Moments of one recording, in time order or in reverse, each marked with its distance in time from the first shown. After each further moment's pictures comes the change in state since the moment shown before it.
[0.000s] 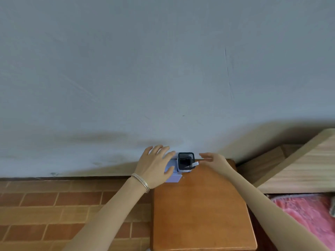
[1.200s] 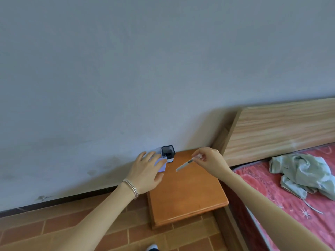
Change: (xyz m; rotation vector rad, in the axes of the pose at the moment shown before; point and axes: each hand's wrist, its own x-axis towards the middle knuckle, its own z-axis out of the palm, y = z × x) left_hand -0.150 0.052 -0.089 0.048 0.093 0.269; right_hand -0.267 -0.073 0.012 -0.232 0.444 -0.217
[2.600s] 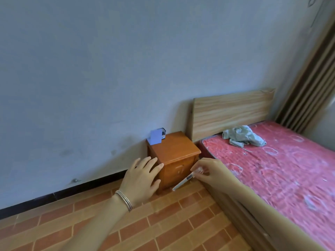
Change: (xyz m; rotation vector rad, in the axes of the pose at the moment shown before) left_hand -0.615 0.214 -0.215 0.052 0.201 0.145; right_hand -0.699 -0.298 0.043 -0.037 0.159 -0.141
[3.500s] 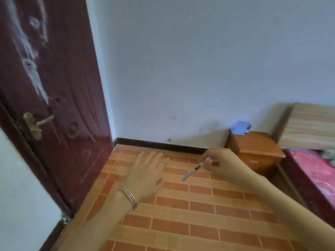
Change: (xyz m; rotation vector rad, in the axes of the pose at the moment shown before) left_hand -0.486 0.116 -0.213 0.311 -0.171 -0.520; right_hand -0.257 -0.313 0.105 -0.017 -0.276 -0.465
